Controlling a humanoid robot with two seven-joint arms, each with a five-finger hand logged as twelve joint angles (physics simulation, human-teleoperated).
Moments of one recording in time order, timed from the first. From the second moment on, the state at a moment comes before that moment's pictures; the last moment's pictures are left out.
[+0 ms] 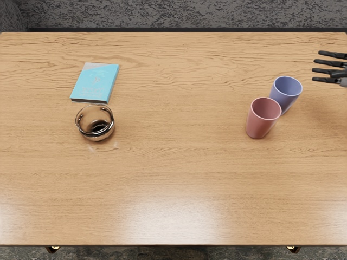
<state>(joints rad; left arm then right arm) 0.01 0.00 0.02 -0.29 0.14 0.14 0.22 1.01 -0.82 0.48 0.60 0.40 0.61 -0.61</state>
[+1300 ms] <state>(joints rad) 0.01 0.00 0.02 -0.29 0.14 0.14 0.22 1.06 -0.90 0.35 1.75 -0.83 -0.09 -0.61</state>
